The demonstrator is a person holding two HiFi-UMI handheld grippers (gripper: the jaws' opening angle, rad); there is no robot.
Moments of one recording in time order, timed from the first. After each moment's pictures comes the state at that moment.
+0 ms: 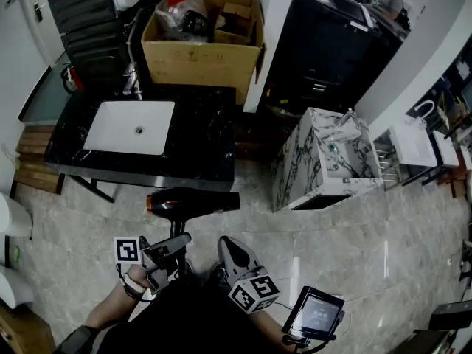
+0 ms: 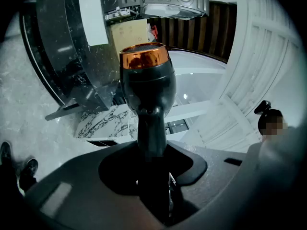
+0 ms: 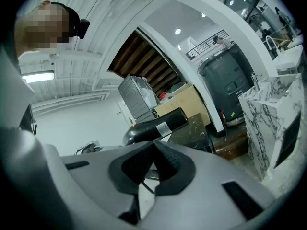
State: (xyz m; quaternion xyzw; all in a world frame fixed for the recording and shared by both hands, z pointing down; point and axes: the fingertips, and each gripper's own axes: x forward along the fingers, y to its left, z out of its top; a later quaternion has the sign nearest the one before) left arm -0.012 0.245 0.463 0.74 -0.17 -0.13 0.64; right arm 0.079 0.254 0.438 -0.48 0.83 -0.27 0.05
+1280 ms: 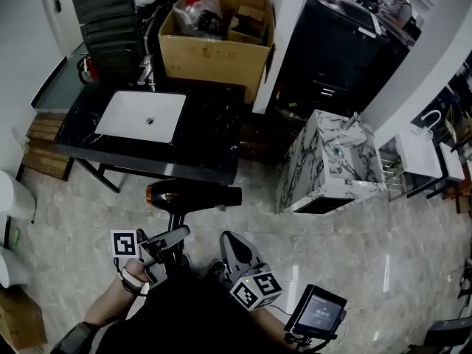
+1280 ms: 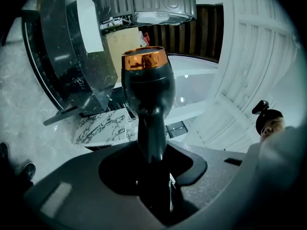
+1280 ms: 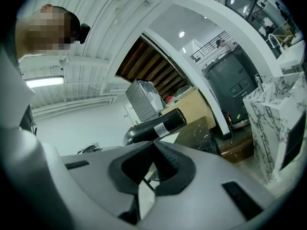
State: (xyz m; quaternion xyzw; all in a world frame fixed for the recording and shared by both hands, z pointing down) left arm -0.012 0.272 0.439 0.76 -0.18 -0.16 0.60; right arm 0.089 0.282 0.421 -0.45 0.85 -0.24 0.08
